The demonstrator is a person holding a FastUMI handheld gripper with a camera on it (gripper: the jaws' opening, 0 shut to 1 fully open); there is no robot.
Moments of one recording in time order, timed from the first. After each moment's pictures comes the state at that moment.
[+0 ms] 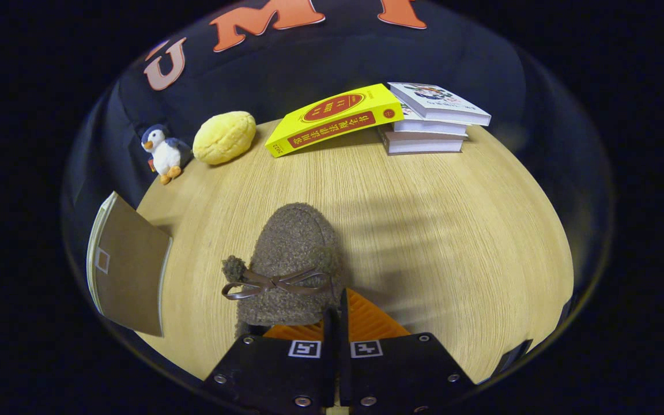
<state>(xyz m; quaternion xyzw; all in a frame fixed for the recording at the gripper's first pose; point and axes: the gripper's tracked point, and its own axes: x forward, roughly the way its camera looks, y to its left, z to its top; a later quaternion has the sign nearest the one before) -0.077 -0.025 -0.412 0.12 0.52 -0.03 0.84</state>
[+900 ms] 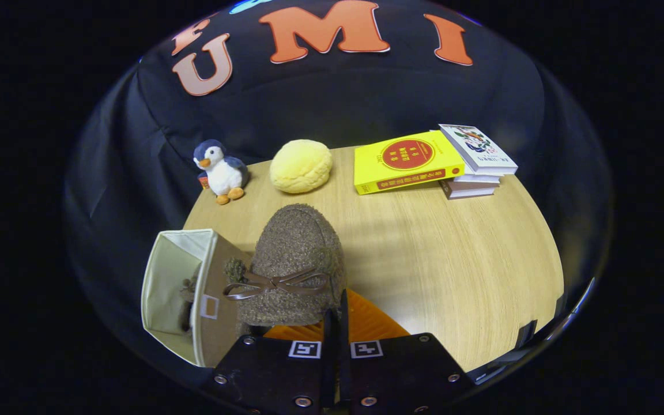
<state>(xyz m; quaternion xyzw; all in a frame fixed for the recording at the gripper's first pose) -0.034 0.133 -0.267 0.11 0.50 0.01 0.86</state>
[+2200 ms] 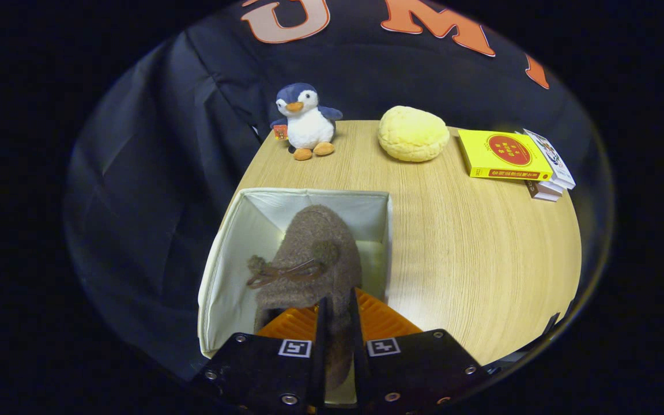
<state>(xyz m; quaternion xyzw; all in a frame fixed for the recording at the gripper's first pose) -0.045 0.341 -0.276 0.08 0.56 0.09 0.82</state>
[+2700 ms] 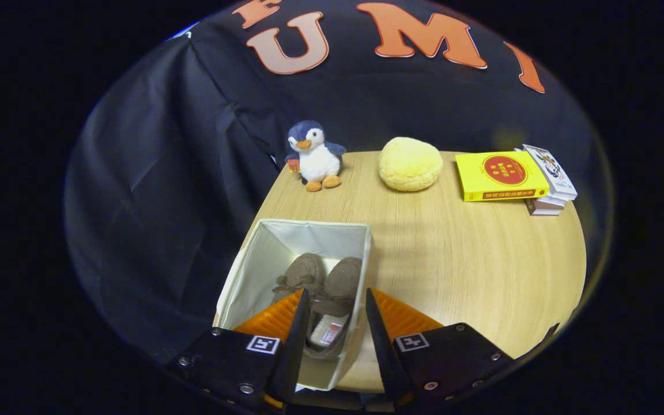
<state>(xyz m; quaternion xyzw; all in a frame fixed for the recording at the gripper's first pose) -0.029 0.280 -0.222 0.11 0.48 0.12 0.86</state>
